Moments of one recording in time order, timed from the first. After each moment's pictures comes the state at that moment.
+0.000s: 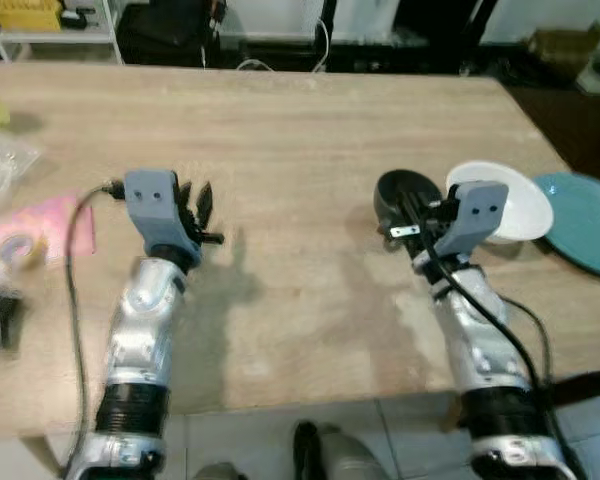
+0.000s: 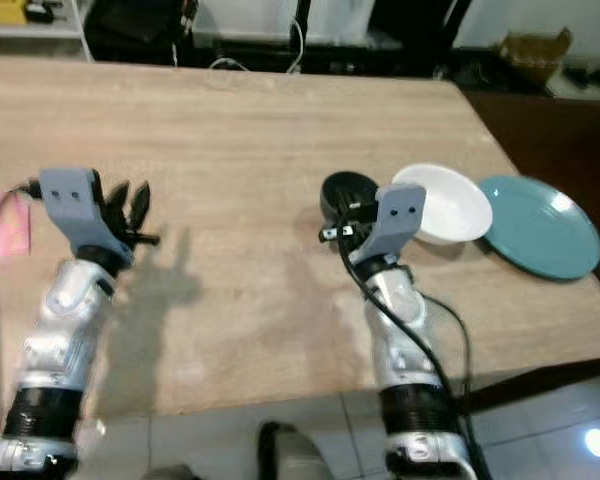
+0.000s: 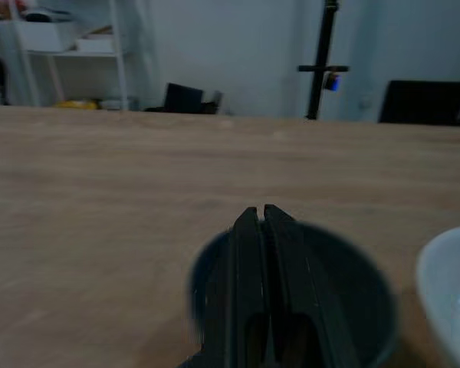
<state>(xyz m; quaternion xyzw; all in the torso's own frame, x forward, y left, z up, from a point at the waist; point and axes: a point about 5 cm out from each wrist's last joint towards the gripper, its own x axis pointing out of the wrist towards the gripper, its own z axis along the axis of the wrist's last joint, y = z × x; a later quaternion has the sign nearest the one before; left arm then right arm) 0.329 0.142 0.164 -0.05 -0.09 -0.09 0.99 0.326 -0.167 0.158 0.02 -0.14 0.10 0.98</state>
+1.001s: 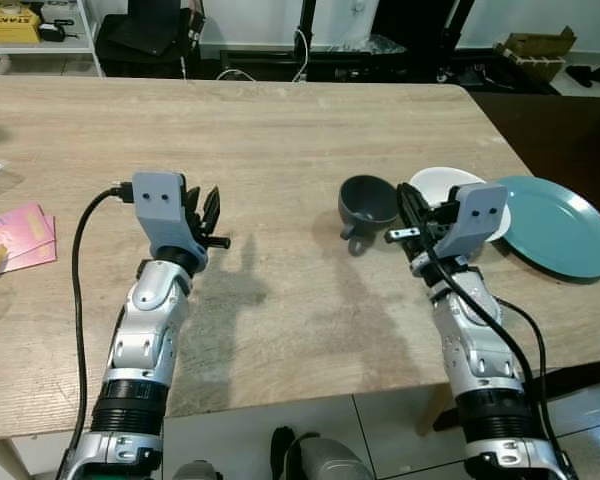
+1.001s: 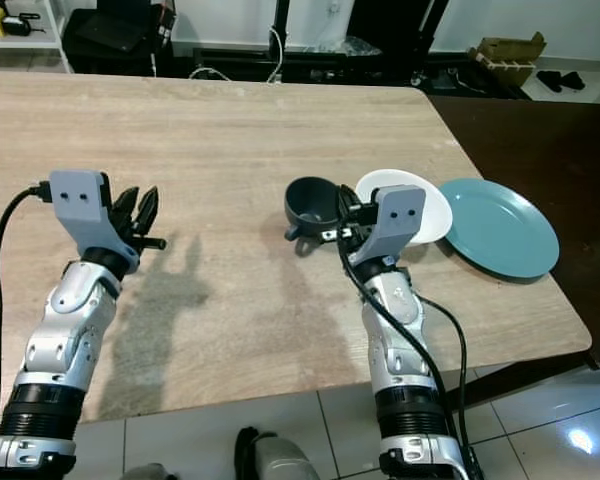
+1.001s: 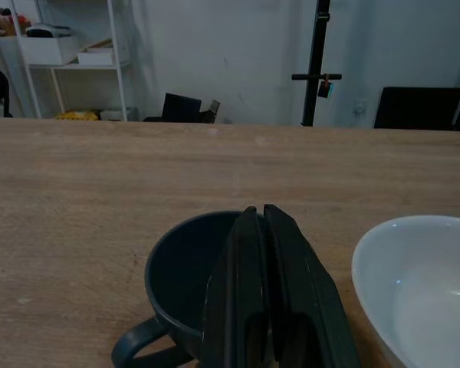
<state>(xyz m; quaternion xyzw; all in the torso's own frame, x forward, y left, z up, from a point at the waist) 0.328 0.148 0.157 -0.05 -0.07 -0.08 0.99 0.324 -0.164 0.155 0.03 -0.14 0.11 0.98</state>
